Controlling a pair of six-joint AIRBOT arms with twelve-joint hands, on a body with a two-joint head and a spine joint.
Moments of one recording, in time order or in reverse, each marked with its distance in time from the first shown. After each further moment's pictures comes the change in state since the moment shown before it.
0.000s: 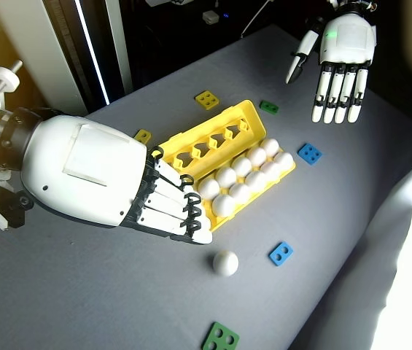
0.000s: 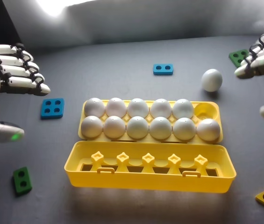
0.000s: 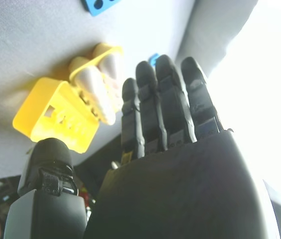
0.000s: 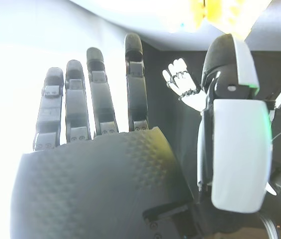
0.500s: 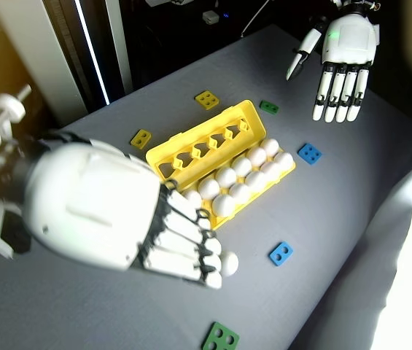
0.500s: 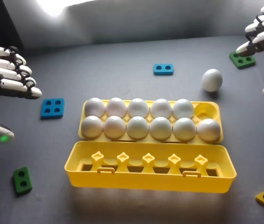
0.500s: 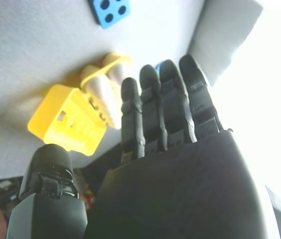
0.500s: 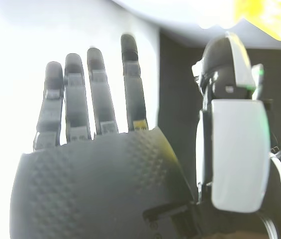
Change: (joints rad) left arm -0.009 0.000 0.050 0.127 -0.025 -0.131; right arm 0.026 -0.137 0.202 0.113 -0.021 -0.077
